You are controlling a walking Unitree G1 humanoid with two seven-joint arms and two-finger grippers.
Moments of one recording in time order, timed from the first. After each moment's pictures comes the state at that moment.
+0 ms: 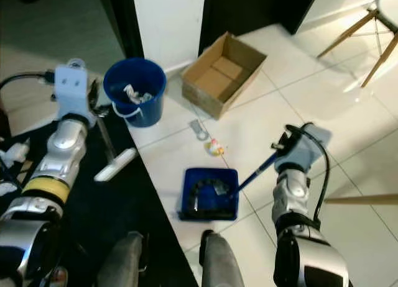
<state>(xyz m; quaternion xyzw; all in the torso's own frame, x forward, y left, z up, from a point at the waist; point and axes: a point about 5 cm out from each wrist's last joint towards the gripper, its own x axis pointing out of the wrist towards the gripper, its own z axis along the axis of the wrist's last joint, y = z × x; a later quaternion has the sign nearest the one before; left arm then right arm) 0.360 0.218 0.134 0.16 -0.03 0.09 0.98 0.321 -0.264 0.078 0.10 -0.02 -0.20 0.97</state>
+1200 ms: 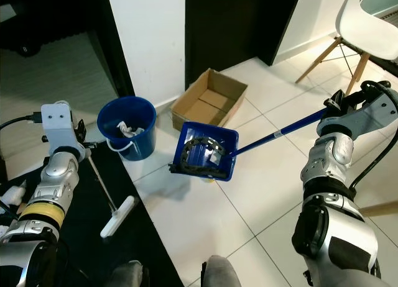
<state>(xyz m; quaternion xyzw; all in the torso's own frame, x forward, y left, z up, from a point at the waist) 0.338 0.230 0.091 0.04 0.05 0.11 0.99 0.348 -0.314 0.162 0.19 -0.14 -0.23 0.94</state>
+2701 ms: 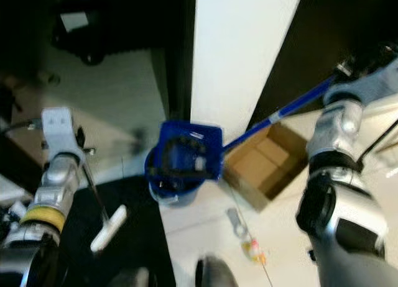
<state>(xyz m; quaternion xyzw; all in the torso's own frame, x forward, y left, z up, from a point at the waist) 0.330 0.234 0.079 0.05 0.09 0.13 0.99 0.366 -0.315 0.223 0.18 -0.21 -0.23 0.93</state>
